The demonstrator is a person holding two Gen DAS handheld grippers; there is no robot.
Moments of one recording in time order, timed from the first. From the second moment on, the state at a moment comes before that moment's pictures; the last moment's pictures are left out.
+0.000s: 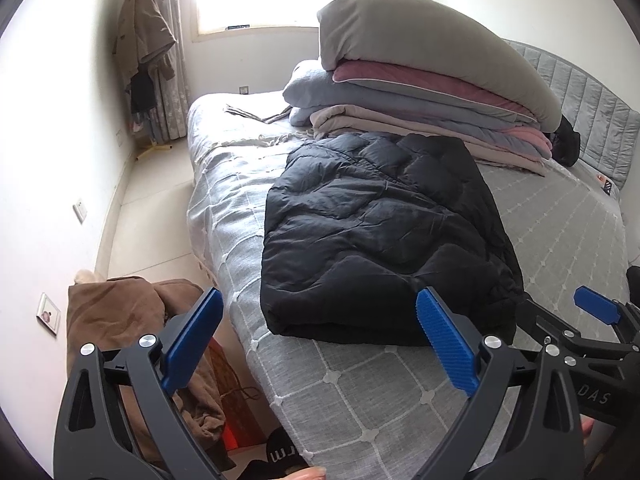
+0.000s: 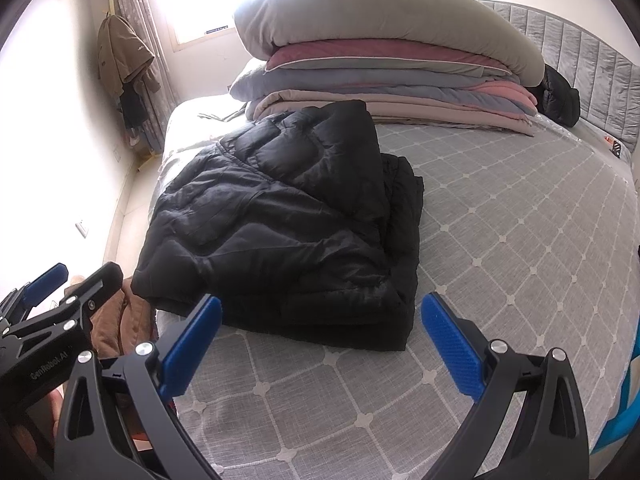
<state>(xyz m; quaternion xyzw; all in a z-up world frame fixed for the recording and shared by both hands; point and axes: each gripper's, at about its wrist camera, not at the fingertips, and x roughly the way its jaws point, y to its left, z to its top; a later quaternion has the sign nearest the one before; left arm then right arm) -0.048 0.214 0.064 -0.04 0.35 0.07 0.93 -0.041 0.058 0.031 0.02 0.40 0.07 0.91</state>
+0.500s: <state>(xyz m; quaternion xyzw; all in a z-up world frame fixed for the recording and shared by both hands) -0.044 0.215 0.062 -0.06 0.36 0.05 0.93 -0.040 0.056 0.031 0.02 0.40 0.07 0.91</state>
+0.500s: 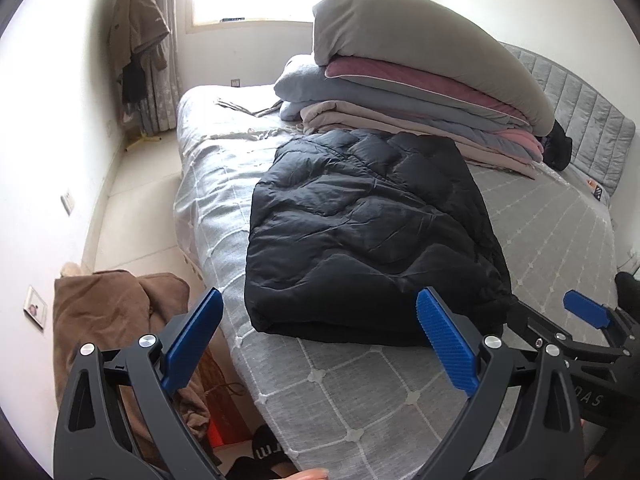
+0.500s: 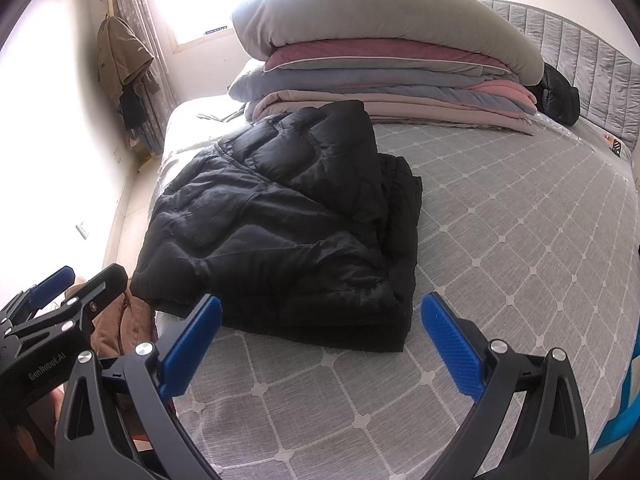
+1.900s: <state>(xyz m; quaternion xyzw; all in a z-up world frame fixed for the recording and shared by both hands) -0.033 0.193 0.060 -0.06 0.36 0.01 0.93 -0.032 0.028 0.037 0.02 0.39 0.06 0.92</state>
